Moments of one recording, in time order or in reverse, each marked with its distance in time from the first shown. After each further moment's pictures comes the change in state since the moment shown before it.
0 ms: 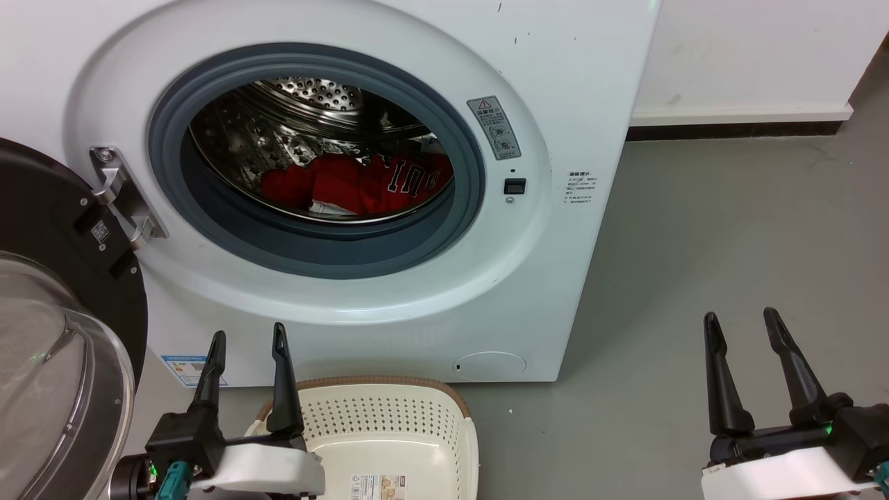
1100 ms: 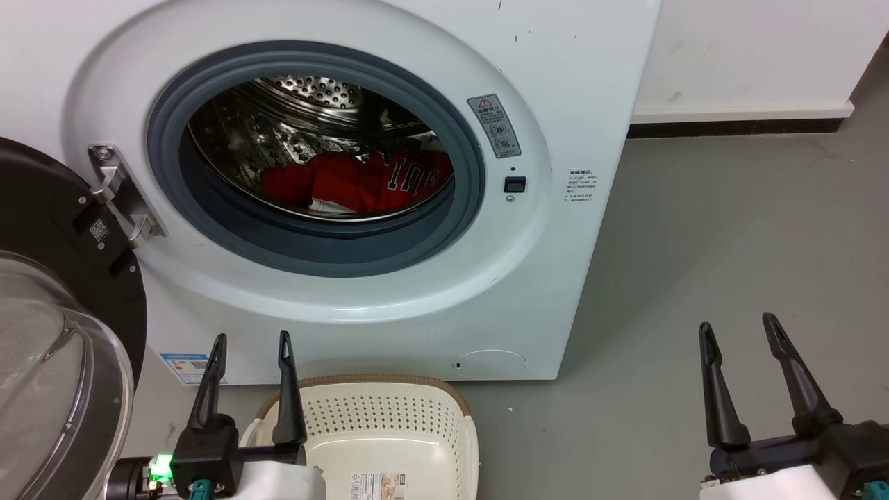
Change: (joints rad) left arm 0.029 -0.026 0.025 -0.007 0.190 -0.013 -0.047; right arm 0.032 -0.001 0.002 -0.031 -0.124 0.000 -0.046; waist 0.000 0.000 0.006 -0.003
